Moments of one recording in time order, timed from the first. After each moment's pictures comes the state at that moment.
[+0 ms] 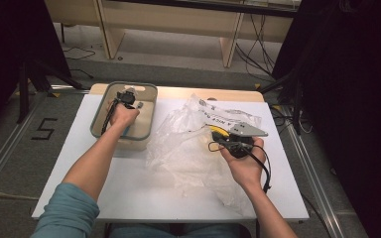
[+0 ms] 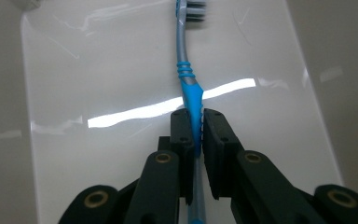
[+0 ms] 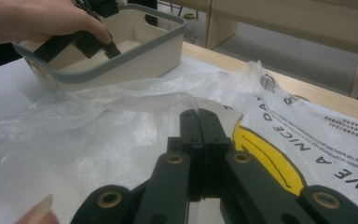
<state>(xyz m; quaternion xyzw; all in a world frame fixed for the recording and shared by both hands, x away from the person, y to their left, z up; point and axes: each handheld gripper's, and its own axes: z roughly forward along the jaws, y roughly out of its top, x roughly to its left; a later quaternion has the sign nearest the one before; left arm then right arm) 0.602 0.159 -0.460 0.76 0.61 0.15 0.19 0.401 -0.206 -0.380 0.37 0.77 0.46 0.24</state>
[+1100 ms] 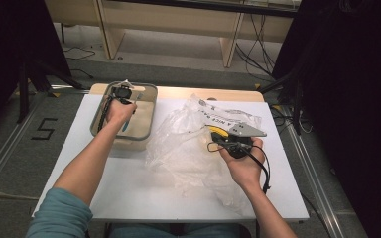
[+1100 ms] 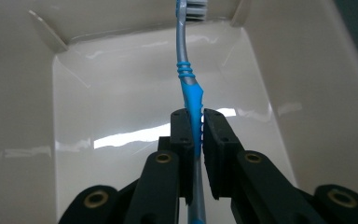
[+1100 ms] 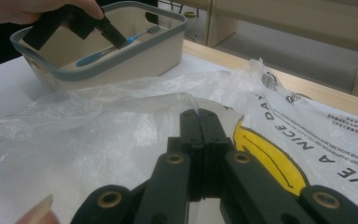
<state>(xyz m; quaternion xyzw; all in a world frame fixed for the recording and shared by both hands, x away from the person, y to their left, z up) 0.591 0.166 -0.430 0.73 0.61 0.17 0.25 0.402 -0.204 -0.383 0.37 0.77 0.46 0.24</state>
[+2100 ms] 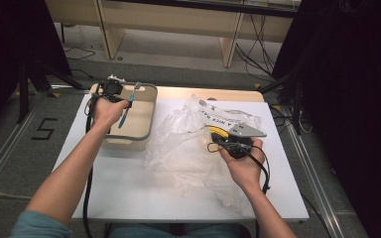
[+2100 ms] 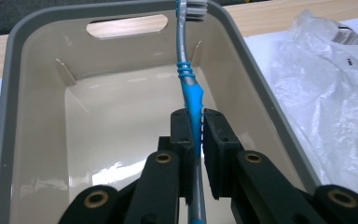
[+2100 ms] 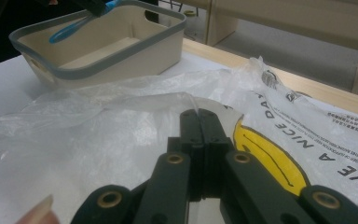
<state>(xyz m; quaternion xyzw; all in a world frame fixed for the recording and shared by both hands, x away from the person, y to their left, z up) 0.545 0.180 -0.382 0.72 0.57 0.18 0.35 0.401 -0.204 -0.384 0.37 0.77 0.46 0.24</state>
